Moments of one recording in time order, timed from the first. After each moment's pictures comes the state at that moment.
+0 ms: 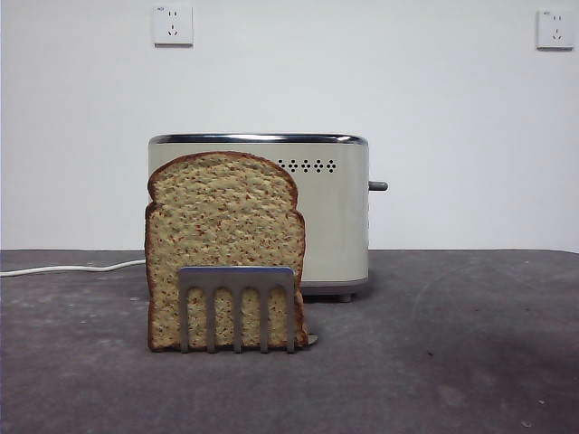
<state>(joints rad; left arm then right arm) 0.07 0.00 0.02 -0.17 0.24 -0.25 0.03 0.00 0.03 -0.19 -0.18 0.23</state>
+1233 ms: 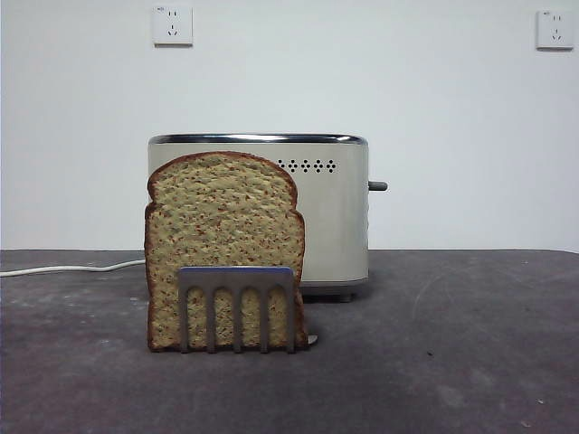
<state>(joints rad) 0.07 0.17 0.61 -0.42 0.52 -0.31 0.06 0.55 0.82 -0.66 -0.37 0.13</state>
